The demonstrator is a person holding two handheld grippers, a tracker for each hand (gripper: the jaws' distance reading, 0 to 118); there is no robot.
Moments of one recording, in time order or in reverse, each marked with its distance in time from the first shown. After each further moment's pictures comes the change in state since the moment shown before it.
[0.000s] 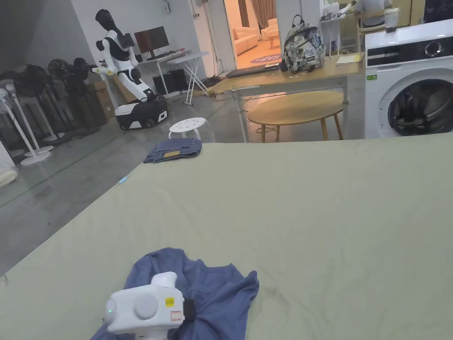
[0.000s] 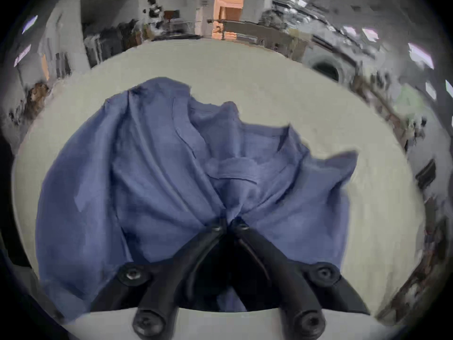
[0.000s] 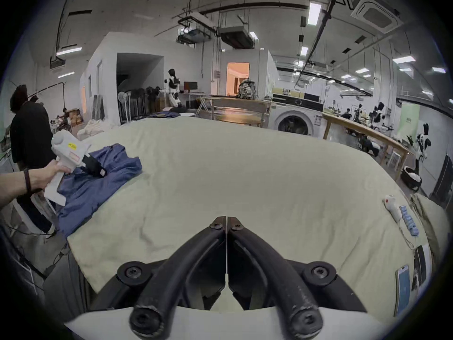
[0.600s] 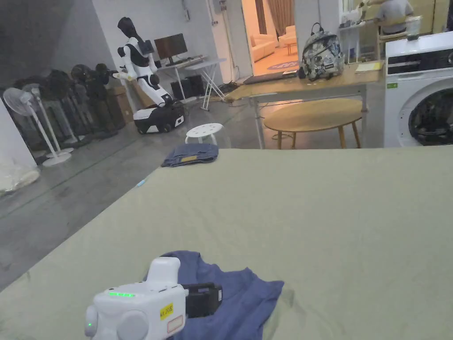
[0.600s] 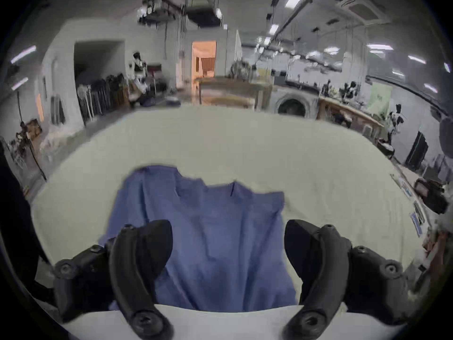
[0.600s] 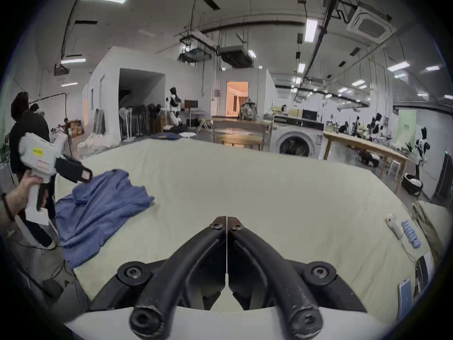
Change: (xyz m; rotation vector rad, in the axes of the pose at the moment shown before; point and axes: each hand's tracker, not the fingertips) left arm 0.031 -0.010 0.077 0.218 -0.025 -0.234; right arm -0.030 0.042 -0.025 0.101 -0.005 -0.008
